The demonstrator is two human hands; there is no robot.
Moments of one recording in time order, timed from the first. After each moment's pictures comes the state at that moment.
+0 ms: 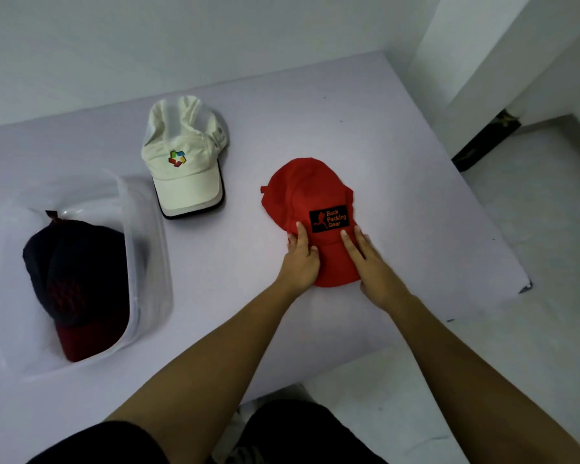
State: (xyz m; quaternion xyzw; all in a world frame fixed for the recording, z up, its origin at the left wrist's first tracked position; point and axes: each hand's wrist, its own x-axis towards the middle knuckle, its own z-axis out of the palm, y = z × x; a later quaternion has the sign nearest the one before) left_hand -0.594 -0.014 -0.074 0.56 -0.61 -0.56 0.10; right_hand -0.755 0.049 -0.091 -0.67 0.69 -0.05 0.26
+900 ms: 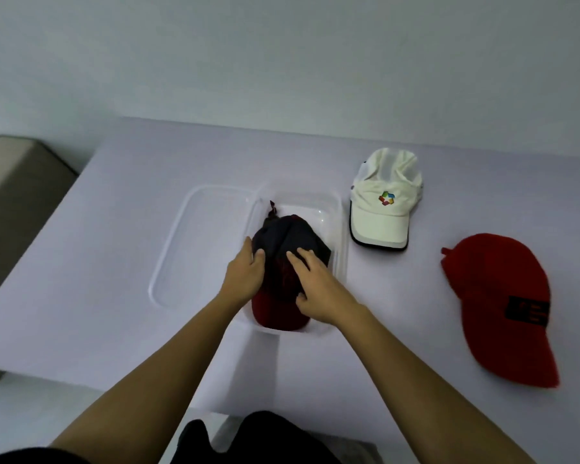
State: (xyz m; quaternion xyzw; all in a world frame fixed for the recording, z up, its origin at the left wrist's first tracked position) left_hand -0.218 -0.013 -0.001 0.77 -0.43 -0.40 0.26; right_hand -0.372 -0.030 -0.024 -0.82 0.46 0.00 0.33
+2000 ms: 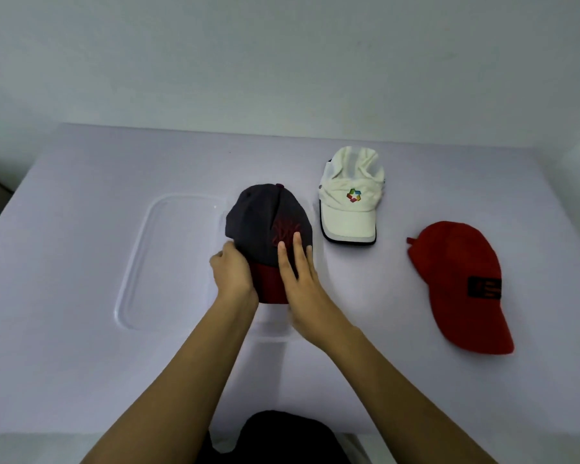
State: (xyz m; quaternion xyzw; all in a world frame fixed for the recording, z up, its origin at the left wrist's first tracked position) left_hand -0.251 -0.034 0.026 0.71 -0.04 -0.51 0.49; right_hand -0.369 0.002 0.019 -0.81 0.51 -0.07 0.29
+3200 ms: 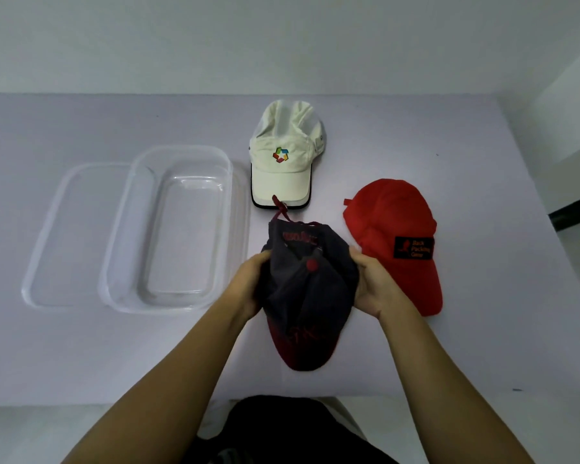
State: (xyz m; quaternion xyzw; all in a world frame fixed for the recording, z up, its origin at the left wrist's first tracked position) left_hand -0.413 -0.003 -0.036 0.59 -0.09 -0.74 0.32; right_hand -0.613 -0.011 -0.048 -0.07 0.53 -0.34 0.77
